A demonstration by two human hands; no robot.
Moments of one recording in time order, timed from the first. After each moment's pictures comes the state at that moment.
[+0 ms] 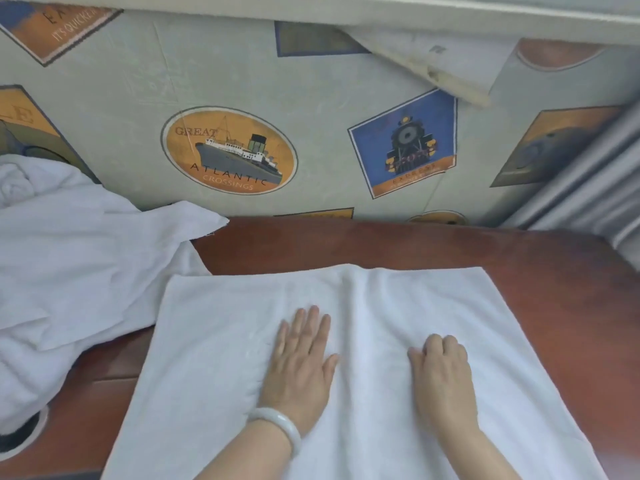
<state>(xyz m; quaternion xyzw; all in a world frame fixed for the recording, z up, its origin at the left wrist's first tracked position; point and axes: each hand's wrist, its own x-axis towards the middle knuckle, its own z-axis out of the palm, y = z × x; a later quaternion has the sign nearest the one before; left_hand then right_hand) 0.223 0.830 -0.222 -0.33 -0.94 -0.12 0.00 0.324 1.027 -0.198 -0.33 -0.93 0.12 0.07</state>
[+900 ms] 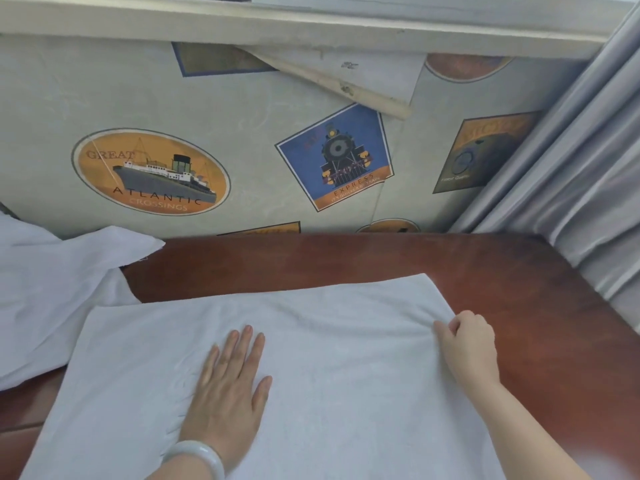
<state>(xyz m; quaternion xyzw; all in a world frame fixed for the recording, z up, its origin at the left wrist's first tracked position) 0.222 0.832 -0.225 -0.31 -0.95 -0.05 0.02 0.332 1.194 -0.185 -0.46 -0.85 0.21 0.13</state>
